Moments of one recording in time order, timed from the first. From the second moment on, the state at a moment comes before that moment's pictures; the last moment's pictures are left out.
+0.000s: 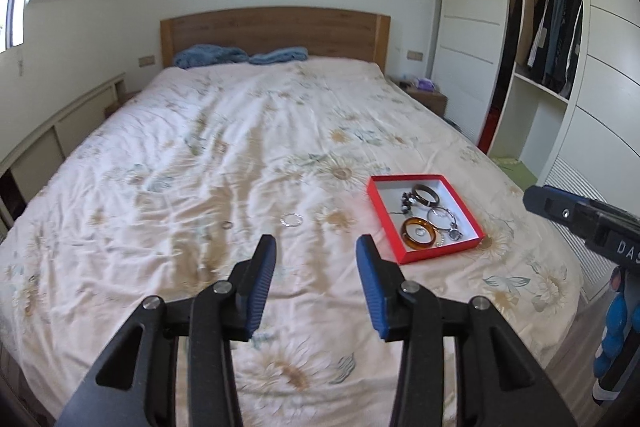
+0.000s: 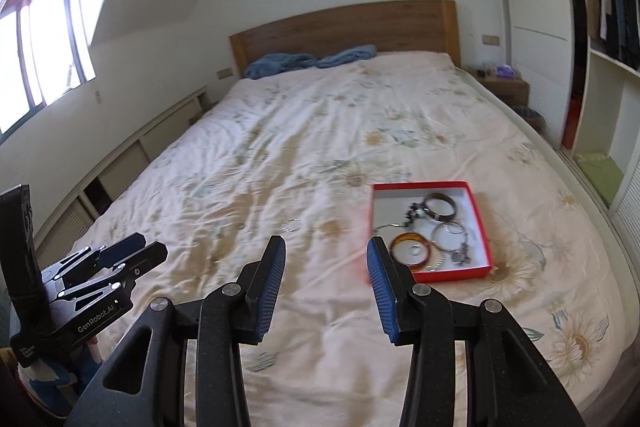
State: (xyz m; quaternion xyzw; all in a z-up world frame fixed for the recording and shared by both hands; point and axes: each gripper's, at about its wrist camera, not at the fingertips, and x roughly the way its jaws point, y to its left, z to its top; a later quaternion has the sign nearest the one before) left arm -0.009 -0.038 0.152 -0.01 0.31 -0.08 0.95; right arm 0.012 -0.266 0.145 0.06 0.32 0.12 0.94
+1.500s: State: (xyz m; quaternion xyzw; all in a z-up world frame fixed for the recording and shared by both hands) left arm 0.123 0.053 0.021 -0.10 0.41 -0.01 0.91; right arm 0.152 -0.197 0.025 0.01 0.43 0.20 0.88
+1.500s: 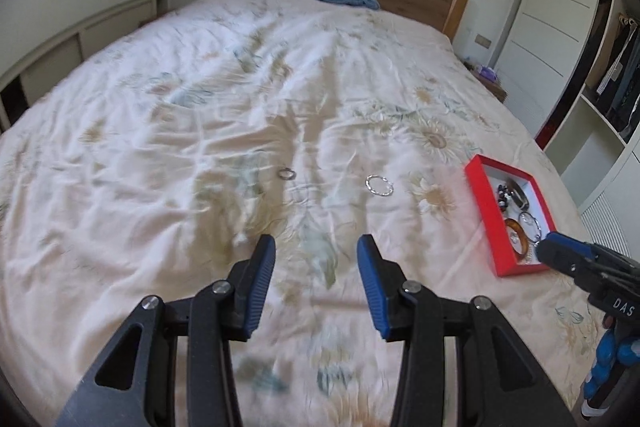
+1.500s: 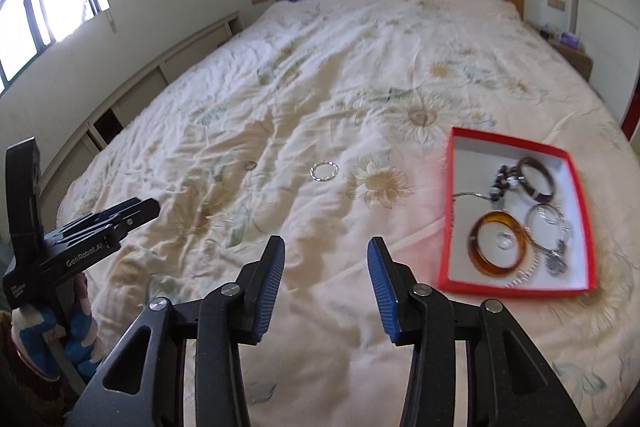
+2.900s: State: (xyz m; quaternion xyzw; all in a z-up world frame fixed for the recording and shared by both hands) left arm 0.282 0.078 -0.112 -0.09 0.44 -0.02 0.89; right arm 0.347 -0.103 -0.115 -0.07 0.50 0.25 0.83
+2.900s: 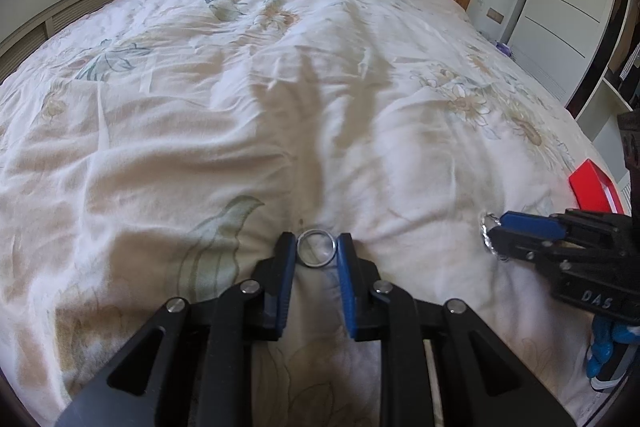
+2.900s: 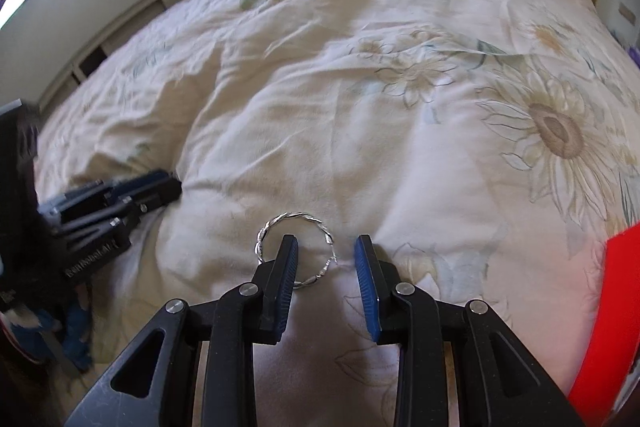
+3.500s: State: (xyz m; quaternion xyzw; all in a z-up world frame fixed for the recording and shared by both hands) left arm 0.292 0.074 -0.114 -0.07 0.46 -0.02 0.89; right arm 0.328 -0.098 -0.104 -0.08 0.48 0.25 0.84
